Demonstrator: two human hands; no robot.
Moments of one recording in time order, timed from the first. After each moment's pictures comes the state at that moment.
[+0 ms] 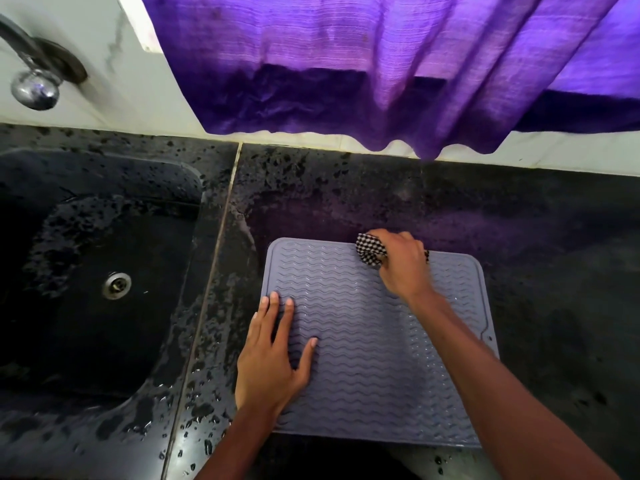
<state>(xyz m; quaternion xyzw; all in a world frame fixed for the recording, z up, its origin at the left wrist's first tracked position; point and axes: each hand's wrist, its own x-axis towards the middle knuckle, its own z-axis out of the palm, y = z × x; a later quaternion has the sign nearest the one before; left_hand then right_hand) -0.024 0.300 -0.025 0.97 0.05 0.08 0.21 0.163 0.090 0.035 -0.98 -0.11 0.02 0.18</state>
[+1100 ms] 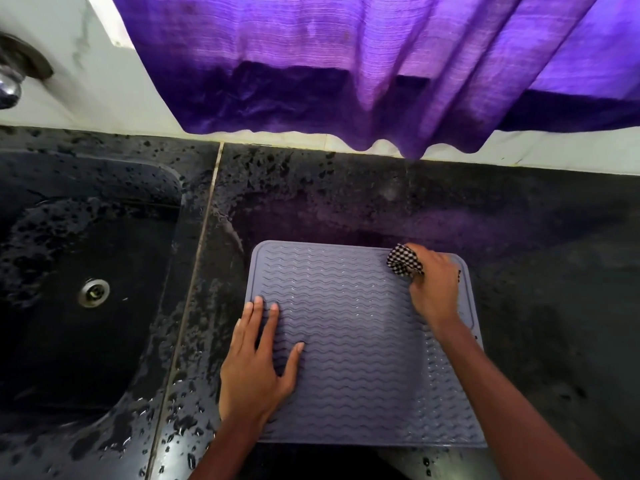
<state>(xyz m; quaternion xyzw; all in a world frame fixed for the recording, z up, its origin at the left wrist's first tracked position) -0.024 0.300 -0.024 0.97 0.04 0.09 0.22 0.140 0.019 0.013 -0.97 -0.01 -0.04 0.22</state>
